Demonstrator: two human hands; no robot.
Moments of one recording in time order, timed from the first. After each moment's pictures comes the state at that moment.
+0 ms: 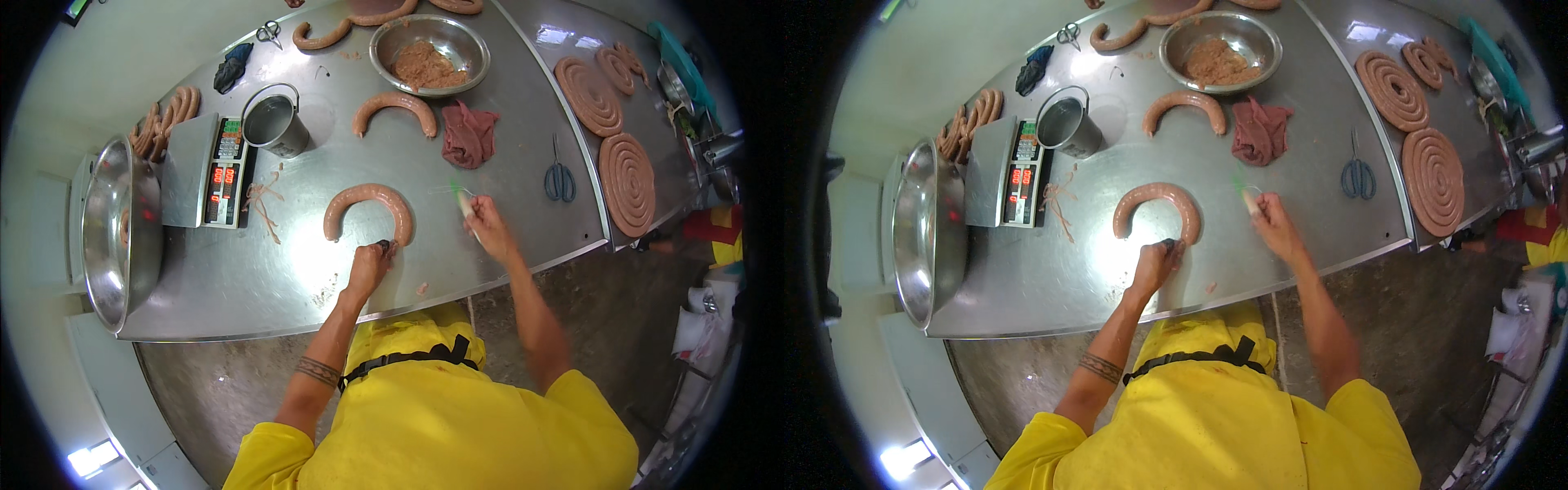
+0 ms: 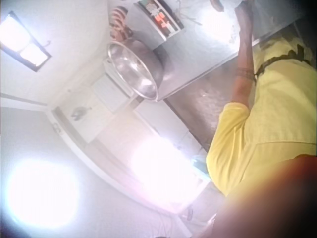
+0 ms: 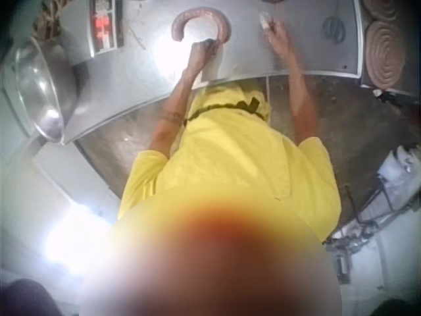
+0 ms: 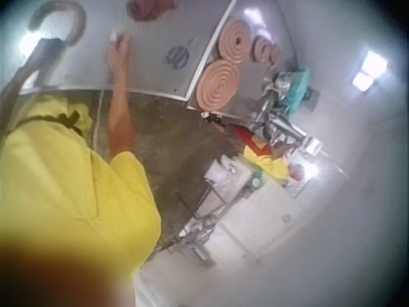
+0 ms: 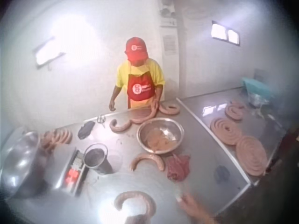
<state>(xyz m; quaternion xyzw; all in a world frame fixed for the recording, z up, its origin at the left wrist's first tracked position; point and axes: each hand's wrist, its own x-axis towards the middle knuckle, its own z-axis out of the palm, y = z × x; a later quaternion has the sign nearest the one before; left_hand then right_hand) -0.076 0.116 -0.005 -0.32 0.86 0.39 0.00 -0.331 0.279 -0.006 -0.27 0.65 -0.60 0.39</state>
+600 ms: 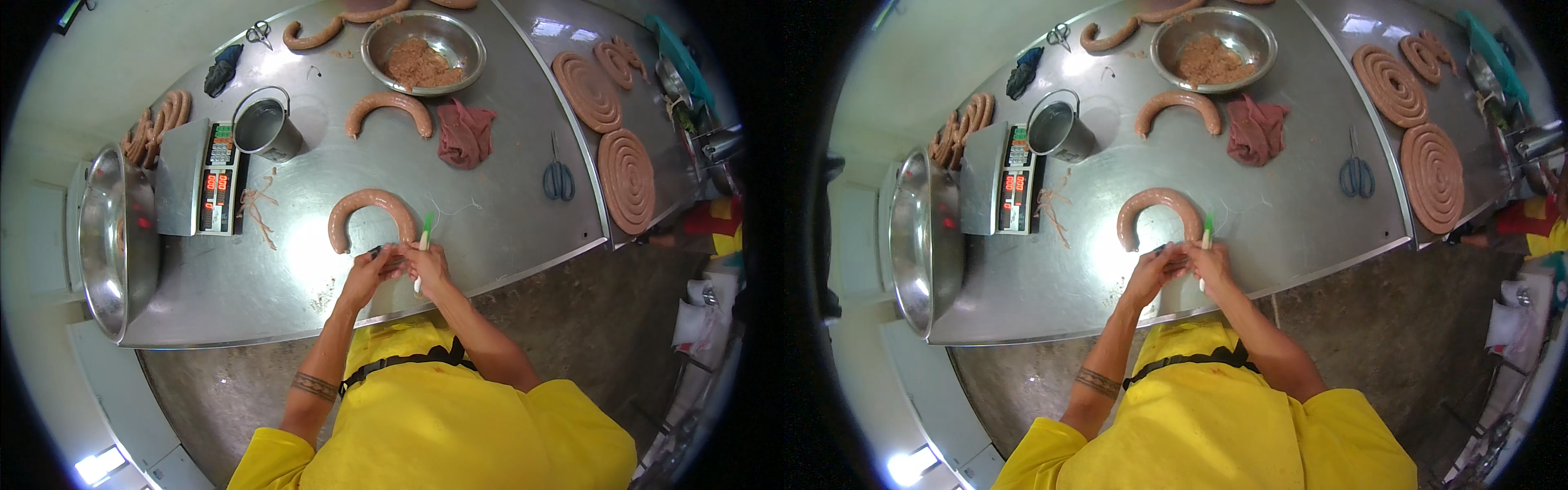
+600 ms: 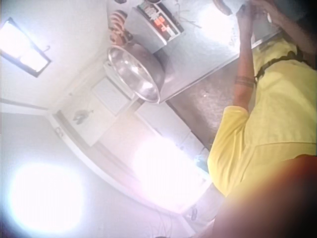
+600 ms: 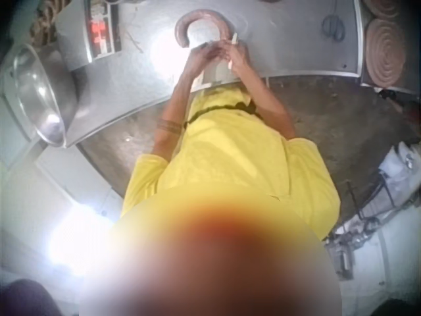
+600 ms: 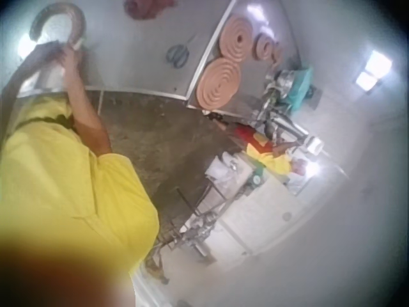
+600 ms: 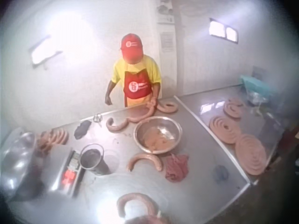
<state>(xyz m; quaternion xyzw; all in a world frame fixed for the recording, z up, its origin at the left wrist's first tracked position) -0.080 0.127 0.021 -0.41 0.36 0.84 -0.05 -0.201 0.224 0.004 0.07 0.60 -0.59 0.54</state>
